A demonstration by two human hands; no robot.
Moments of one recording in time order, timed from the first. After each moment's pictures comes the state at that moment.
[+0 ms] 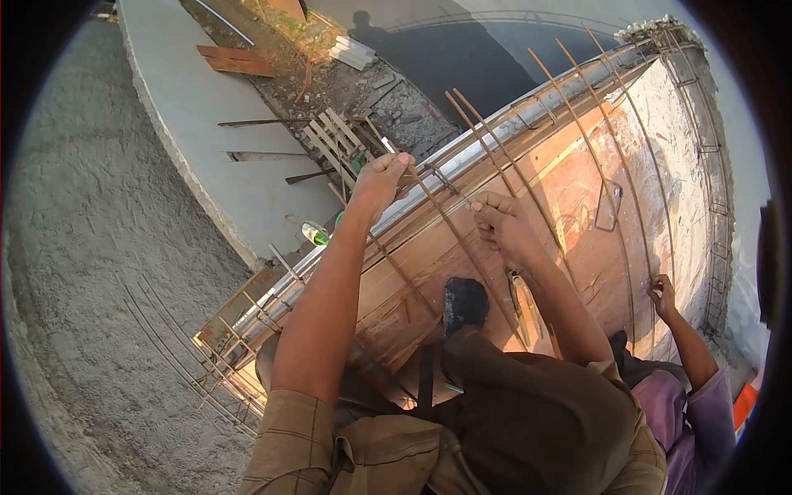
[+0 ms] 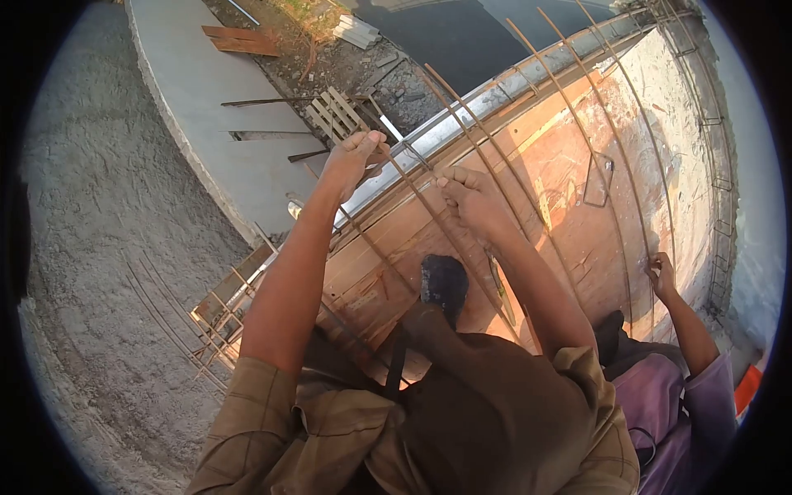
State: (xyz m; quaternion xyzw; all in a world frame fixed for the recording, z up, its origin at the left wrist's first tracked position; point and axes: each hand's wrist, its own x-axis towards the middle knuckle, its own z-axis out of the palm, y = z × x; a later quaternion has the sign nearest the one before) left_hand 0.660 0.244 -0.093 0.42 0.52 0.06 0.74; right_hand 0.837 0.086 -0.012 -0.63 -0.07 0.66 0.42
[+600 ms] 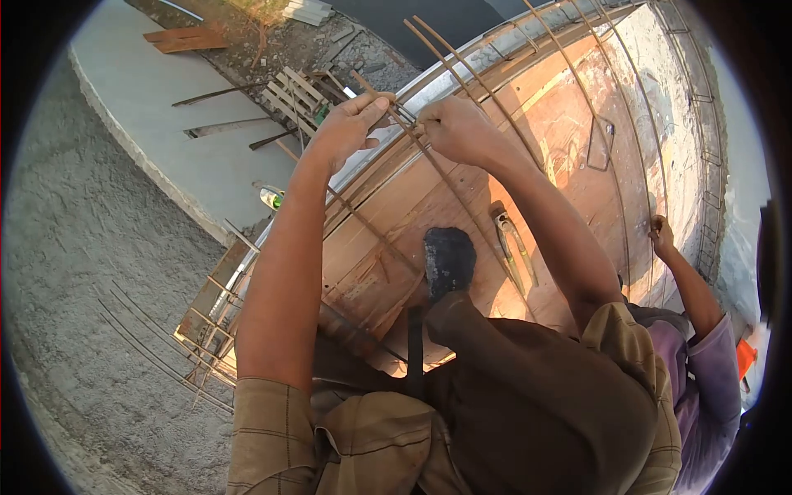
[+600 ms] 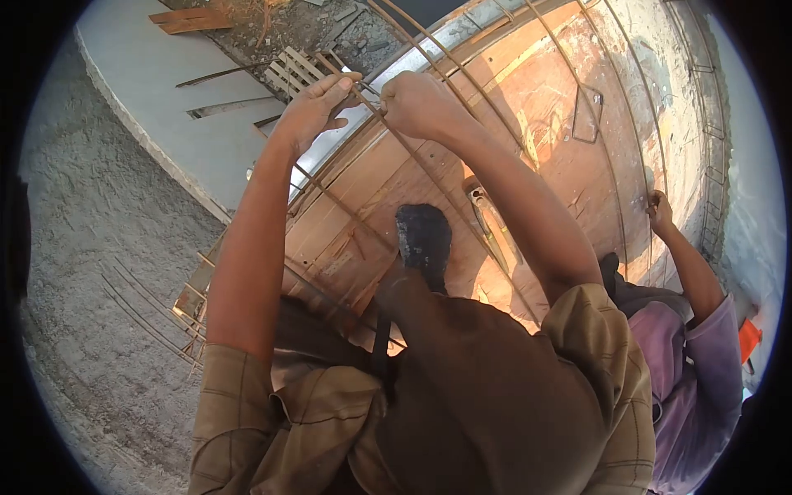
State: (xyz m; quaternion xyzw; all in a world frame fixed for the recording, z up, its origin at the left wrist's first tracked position) left_hand 0.670 0.245 -0.084 0.45 0.44 -0.05 0.77; right_hand 0.845 0.137 -0.043 -0.75 -0.51 0.40 0.14
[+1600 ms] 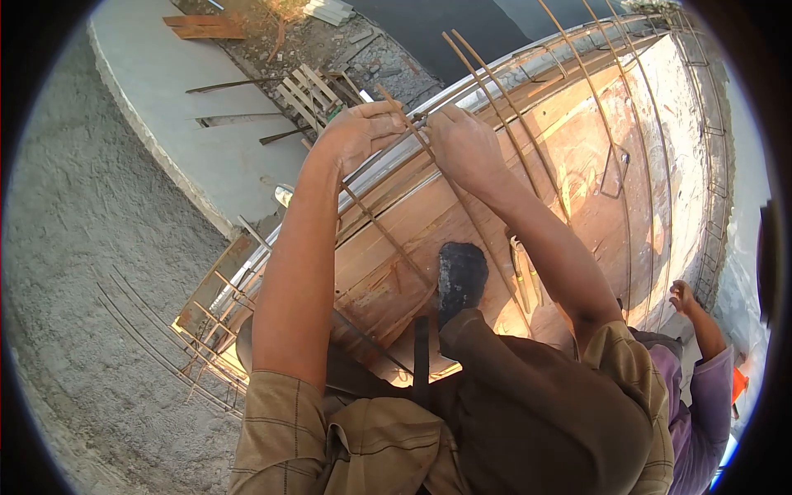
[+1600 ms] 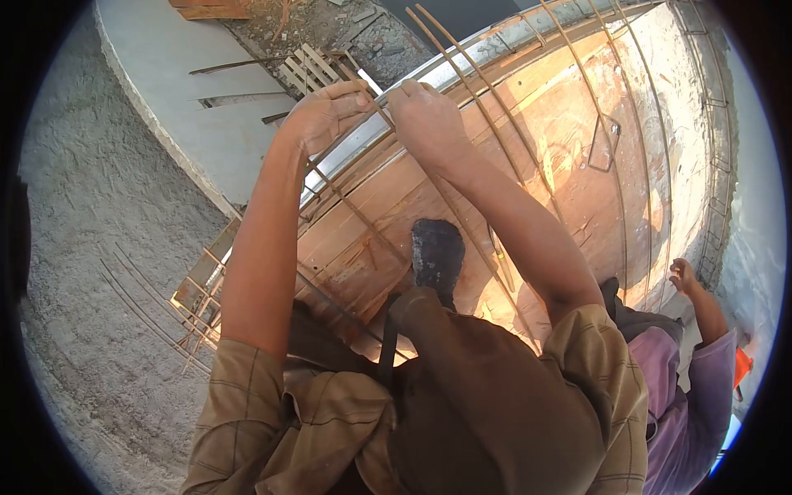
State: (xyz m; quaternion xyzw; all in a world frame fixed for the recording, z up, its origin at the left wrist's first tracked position) left_hand 0.652 0.264 -0.109 0.27 0.42 0.06 0.87; right_hand 0.814 0.146 -0.064 -0.73 -0.66 0.16 0.12
